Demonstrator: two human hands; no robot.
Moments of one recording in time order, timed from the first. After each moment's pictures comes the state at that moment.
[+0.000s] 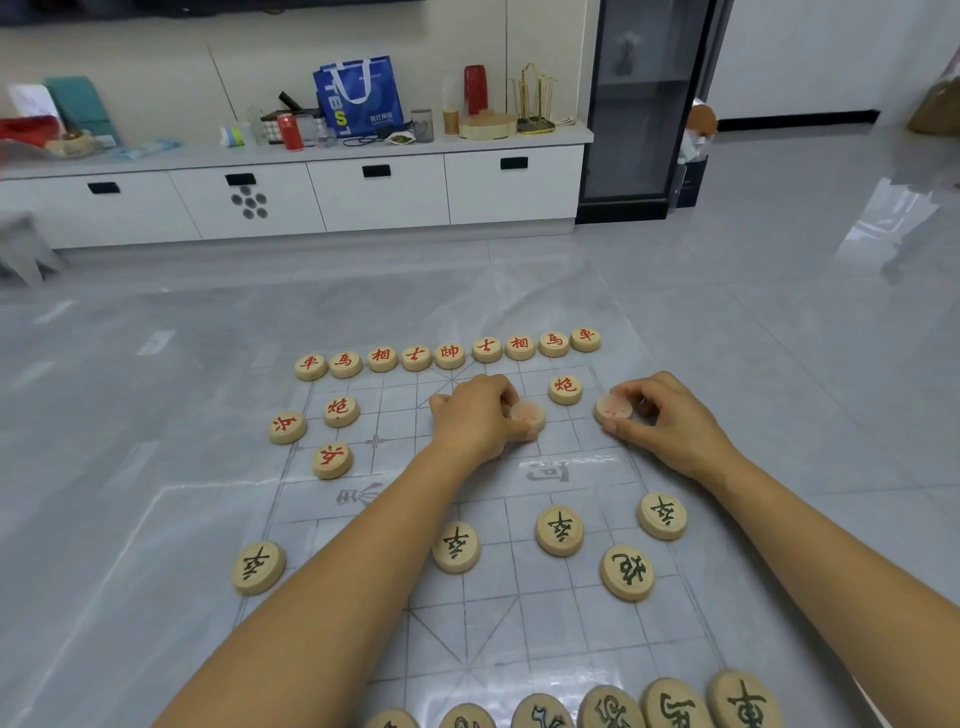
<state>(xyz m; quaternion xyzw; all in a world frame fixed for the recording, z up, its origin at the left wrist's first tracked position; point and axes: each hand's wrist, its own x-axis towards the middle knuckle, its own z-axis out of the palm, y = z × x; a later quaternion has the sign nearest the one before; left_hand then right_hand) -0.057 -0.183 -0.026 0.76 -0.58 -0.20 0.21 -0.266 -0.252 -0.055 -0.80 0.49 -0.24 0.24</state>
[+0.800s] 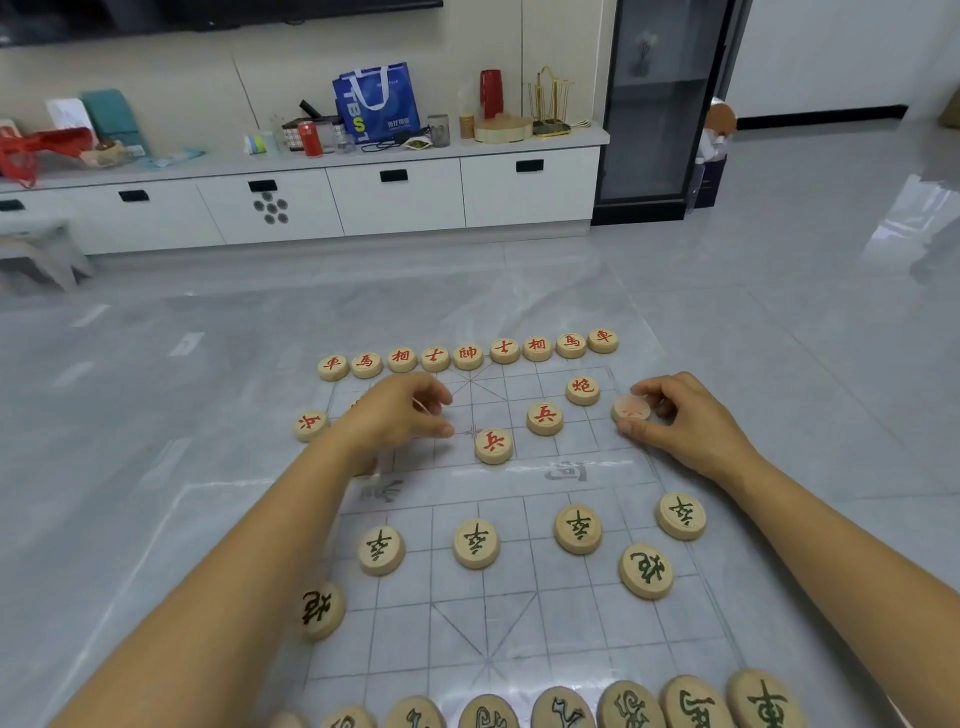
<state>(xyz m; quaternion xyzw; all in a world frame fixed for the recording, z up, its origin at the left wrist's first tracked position) 0.023 -0.138 0.003 0.75 -0.56 -0.30 0.21 -0.265 -0.247 -0.051 -0.79 0.50 -0.25 0.26</state>
